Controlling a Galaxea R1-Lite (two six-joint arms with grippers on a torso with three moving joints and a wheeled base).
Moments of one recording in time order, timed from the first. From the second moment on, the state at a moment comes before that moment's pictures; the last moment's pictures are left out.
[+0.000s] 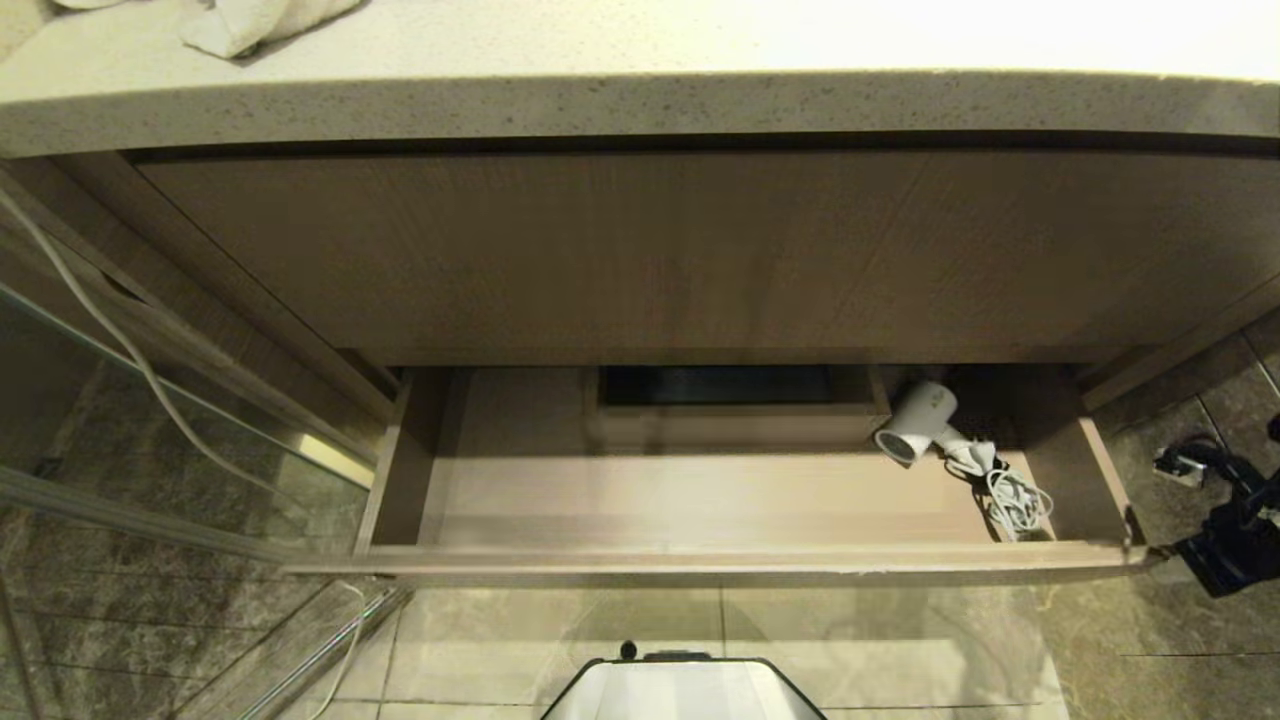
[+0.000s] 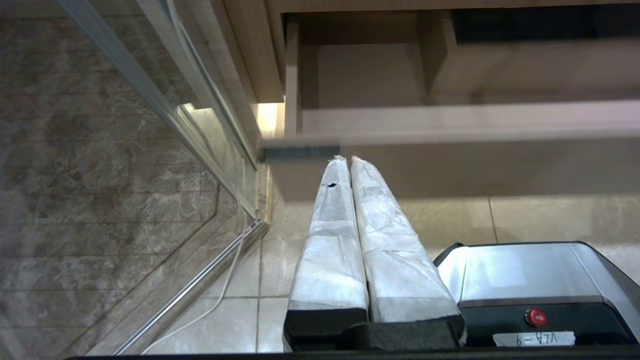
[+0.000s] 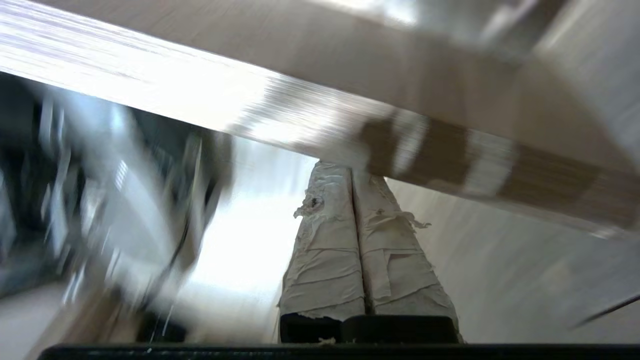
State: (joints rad) left arm 0.00 0.00 0.00 0.00 0.00 0.00; right arm -0.59 2.06 -1.06 0.18 0.34 -0.79
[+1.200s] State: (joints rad) left arm 0.00 0.00 0.00 0.00 0.00 0.00; right arm -0.59 1.60 -0.81 -0.10 0.47 -0.50
